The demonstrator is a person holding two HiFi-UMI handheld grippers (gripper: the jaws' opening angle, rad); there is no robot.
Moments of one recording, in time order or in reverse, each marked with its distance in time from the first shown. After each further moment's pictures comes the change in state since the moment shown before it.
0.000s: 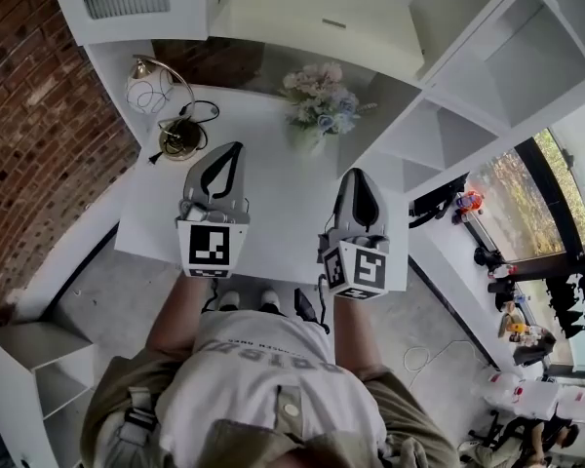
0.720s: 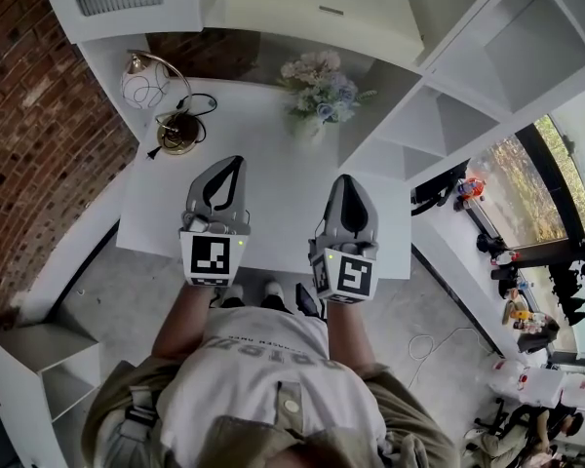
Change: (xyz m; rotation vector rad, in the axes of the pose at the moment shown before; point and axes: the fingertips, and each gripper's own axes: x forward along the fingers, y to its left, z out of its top) left arm -0.021 -0.019 -0.029 -0.045 0.044 -0.048; right arm -0.023 0.018 -0.021 -0.050 0.012 -0.031
